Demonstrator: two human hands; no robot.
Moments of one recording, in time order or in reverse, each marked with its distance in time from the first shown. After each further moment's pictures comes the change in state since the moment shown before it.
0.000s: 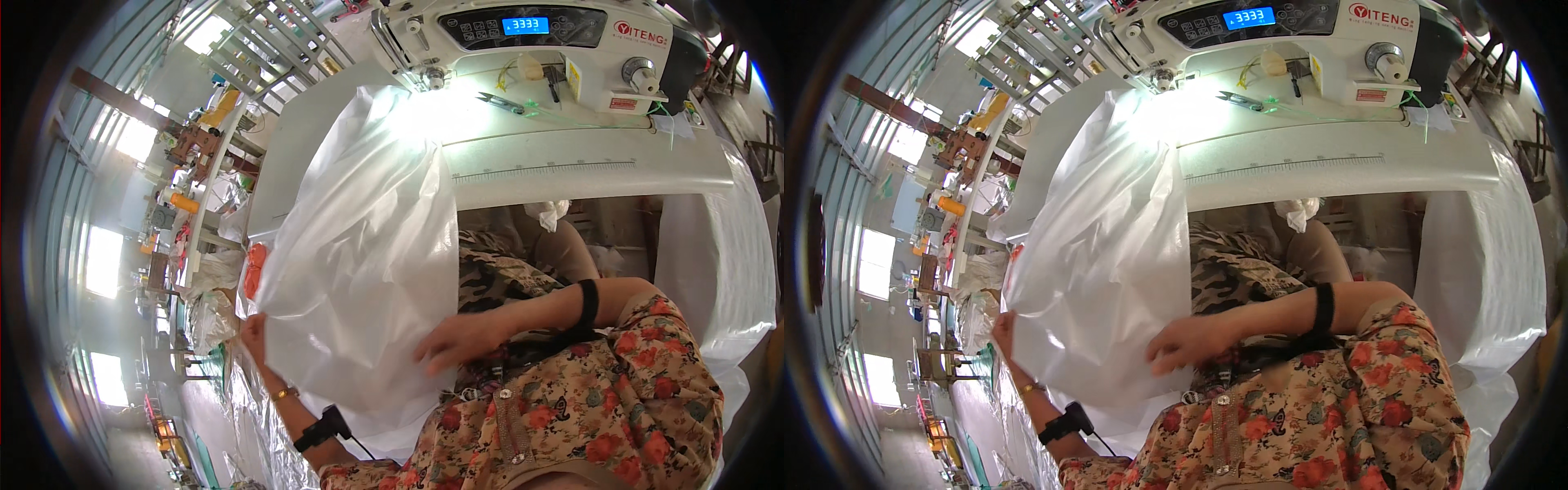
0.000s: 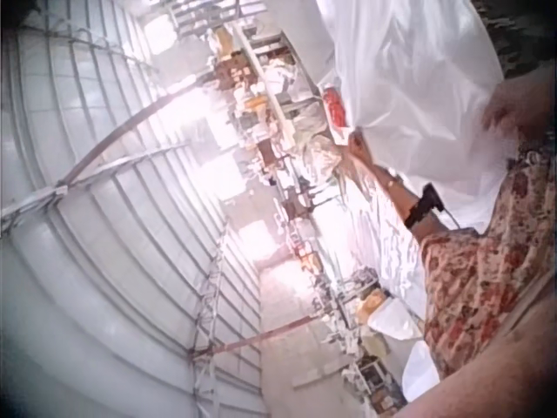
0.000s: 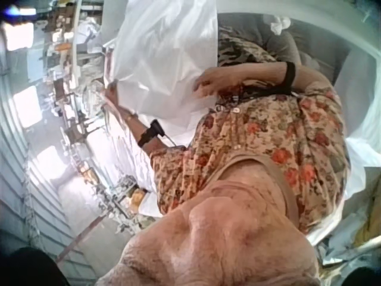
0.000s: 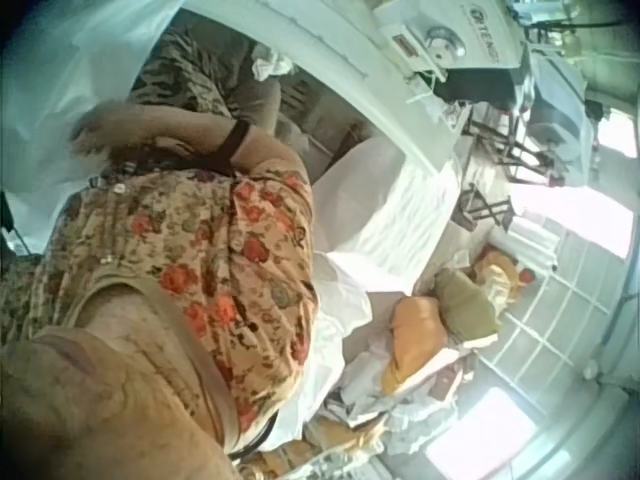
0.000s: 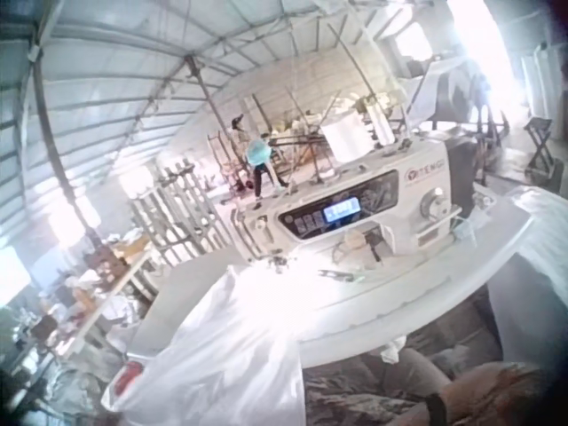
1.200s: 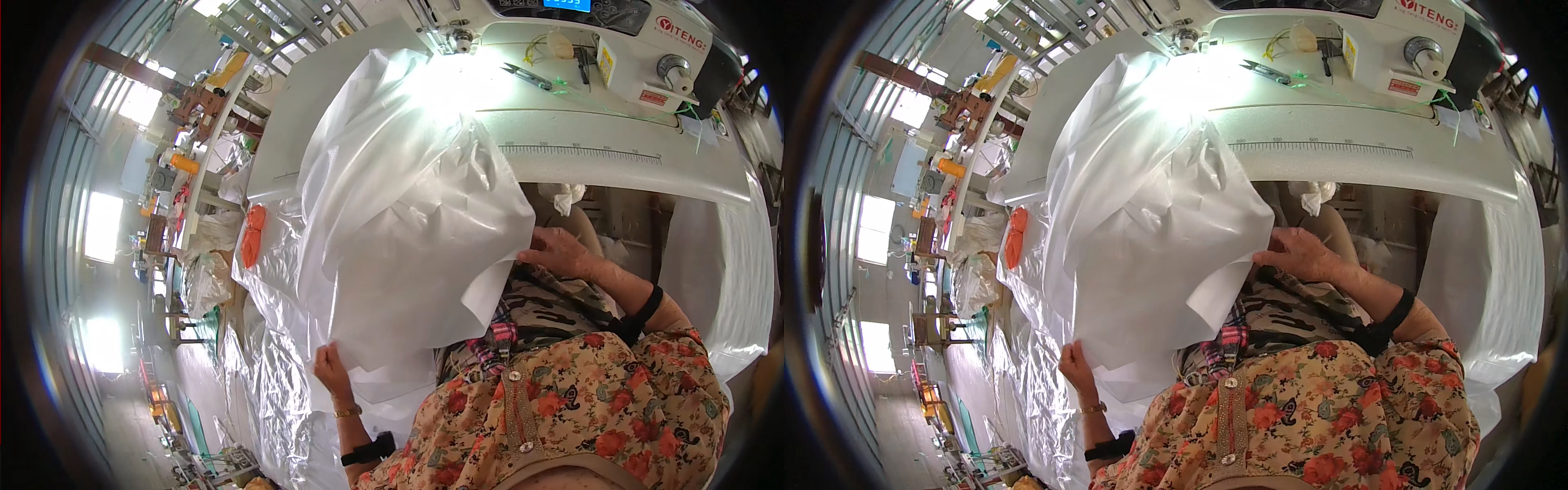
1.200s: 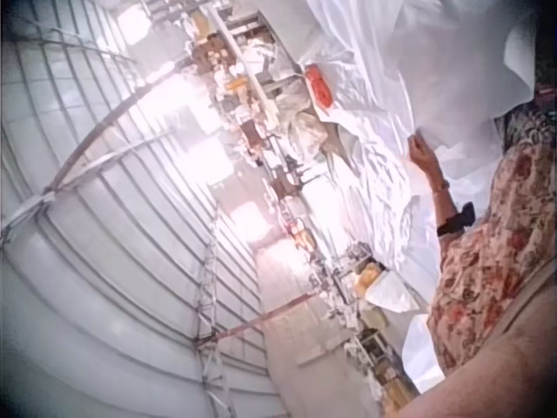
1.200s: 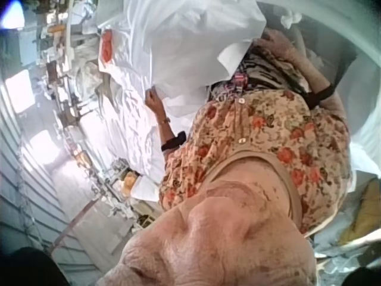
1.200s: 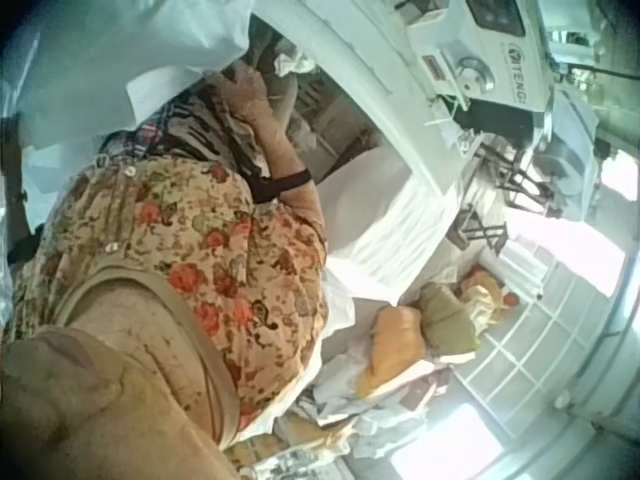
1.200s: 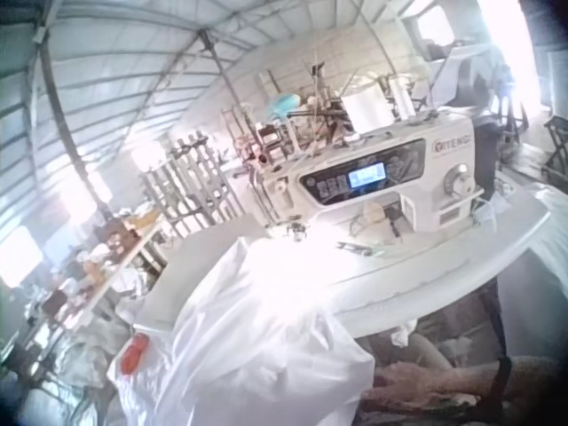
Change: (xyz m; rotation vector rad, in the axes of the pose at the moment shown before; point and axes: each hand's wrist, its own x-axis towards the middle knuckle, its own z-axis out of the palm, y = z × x) left_hand -0.180 0.009 0.067 0.348 0.062 -0.039; right_hand -0.122 0.067 -0.067 -0.171 0.648 0.421
